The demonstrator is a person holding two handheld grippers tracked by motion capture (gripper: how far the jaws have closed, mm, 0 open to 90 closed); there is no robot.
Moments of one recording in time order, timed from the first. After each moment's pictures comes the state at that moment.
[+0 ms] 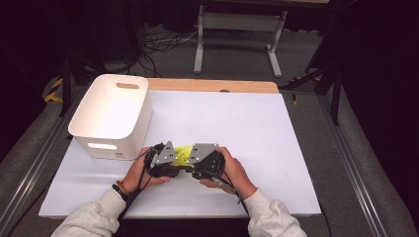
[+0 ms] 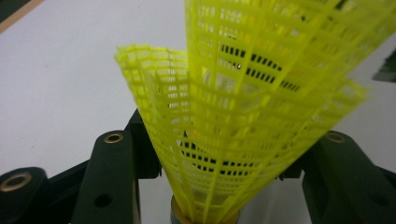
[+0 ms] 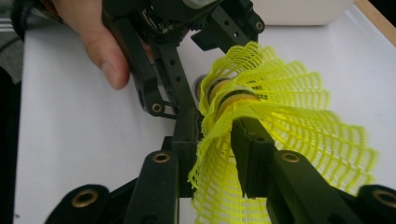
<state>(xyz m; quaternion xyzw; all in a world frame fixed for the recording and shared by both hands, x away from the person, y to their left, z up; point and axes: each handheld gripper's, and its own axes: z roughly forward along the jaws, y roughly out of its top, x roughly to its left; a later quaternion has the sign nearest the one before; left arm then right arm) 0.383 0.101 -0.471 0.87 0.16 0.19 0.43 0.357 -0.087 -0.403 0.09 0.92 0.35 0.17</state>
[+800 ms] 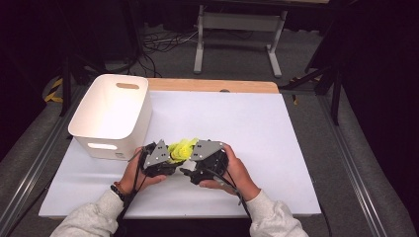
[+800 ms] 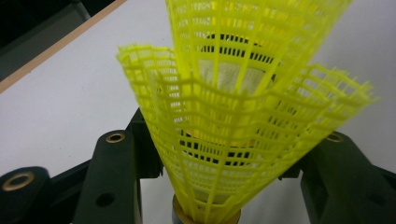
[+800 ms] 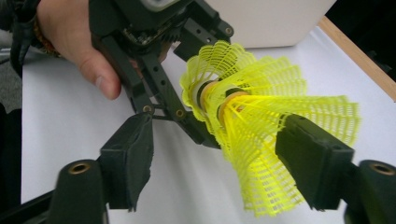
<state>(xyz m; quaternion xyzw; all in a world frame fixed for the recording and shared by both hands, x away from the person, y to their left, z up) 0.377 0.114 -0.465 0.83 0.17 0.22 0.48 0.349 -0.090 -0.383 0.12 0.90 0.37 0.20</state>
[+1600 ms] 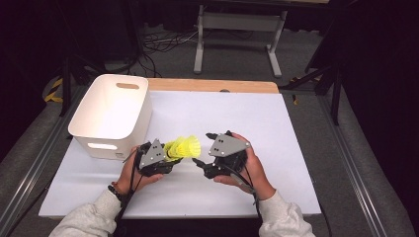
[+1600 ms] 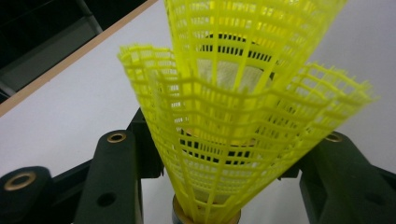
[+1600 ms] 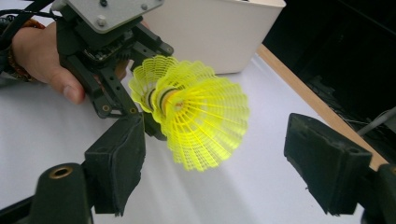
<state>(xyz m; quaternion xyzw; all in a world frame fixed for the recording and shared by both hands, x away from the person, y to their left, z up) 0.374 0.126 -0.461 0.81 0.17 0.24 0.50 0.340 -0.130 -0.352 0.13 0.86 0.42 0.27</state>
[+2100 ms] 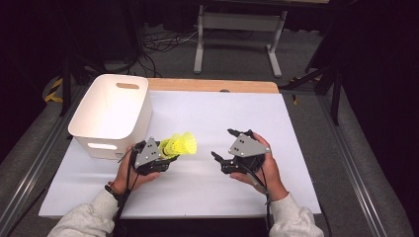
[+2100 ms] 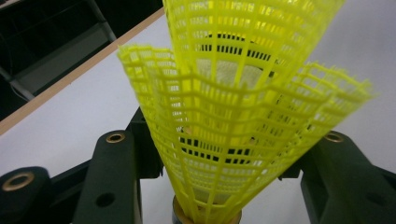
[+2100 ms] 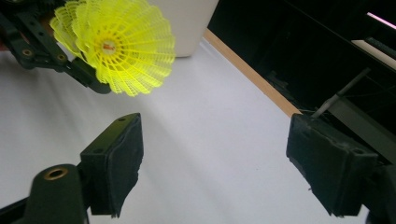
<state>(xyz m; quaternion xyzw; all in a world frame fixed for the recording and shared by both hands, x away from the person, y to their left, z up) 0.373 0.134 -0.457 0.80 0.18 0.25 0.51 0.346 -0.171 -0.365 0.17 0.83 0.41 0.34</state>
